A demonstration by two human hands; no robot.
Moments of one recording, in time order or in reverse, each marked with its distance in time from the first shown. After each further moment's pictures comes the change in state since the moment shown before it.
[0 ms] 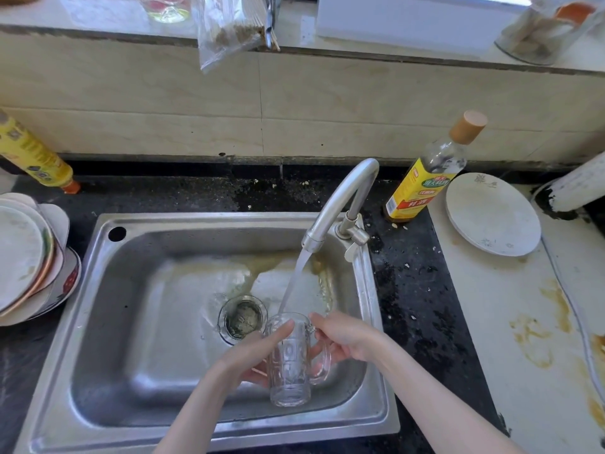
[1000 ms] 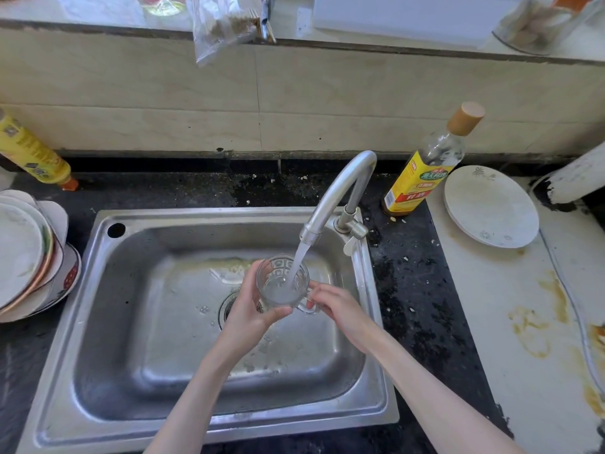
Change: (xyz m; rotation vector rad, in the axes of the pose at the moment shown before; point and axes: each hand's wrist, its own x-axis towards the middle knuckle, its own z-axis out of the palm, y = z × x) left_hand 0.009 0.010 -0.008 -0.109 0.293 0.797; right_hand -0.002 -0.002 0.002 0.230 0.126 -0.489
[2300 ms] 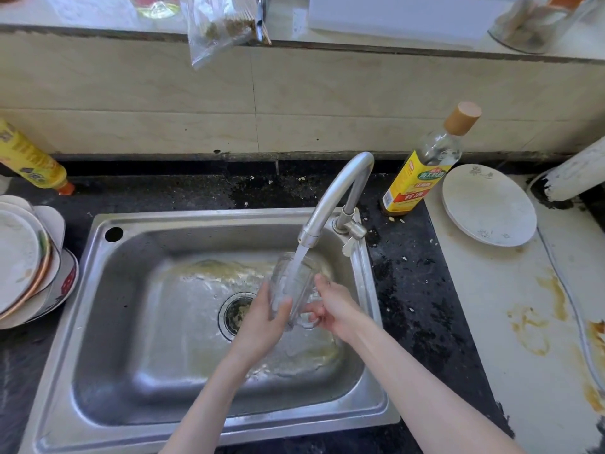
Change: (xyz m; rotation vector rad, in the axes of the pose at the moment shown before) left_hand -0.002 0.007 0.020 0.268 -0.033 -0.214; right_hand 0.018 -0.009 0.010 0.332 0.199 0.335
